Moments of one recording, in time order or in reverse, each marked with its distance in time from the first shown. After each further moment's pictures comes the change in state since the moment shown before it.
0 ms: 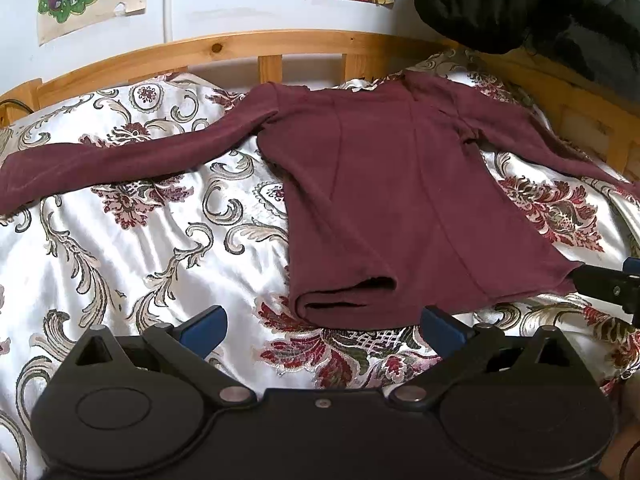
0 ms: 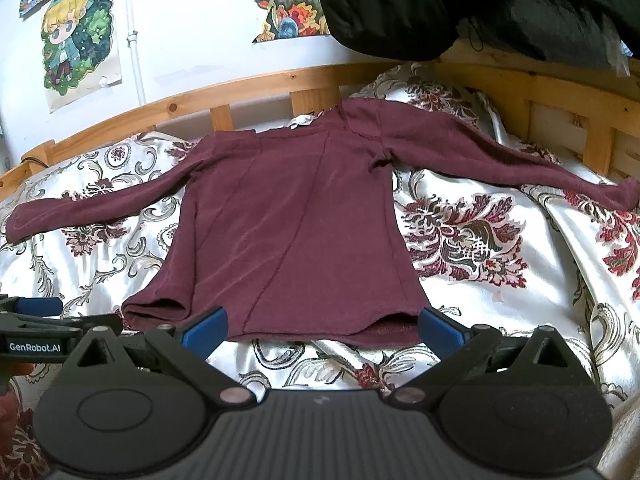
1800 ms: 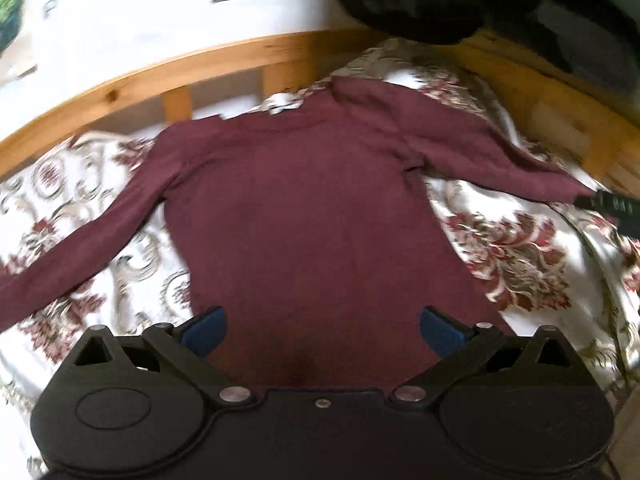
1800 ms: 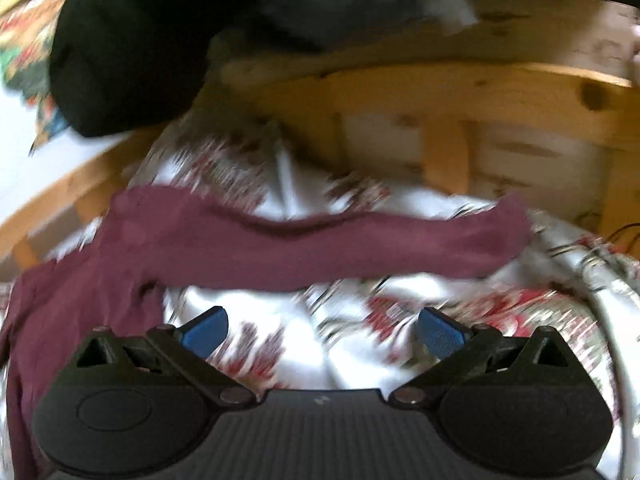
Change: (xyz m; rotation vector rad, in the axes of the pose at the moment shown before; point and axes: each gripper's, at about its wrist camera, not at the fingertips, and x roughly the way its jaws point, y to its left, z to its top) left arm 0.046 -0.087 0.130 0.137 0.102 -0.099; right arm 0.080 -0.212 0.101 0.368 -0.089 -0.328
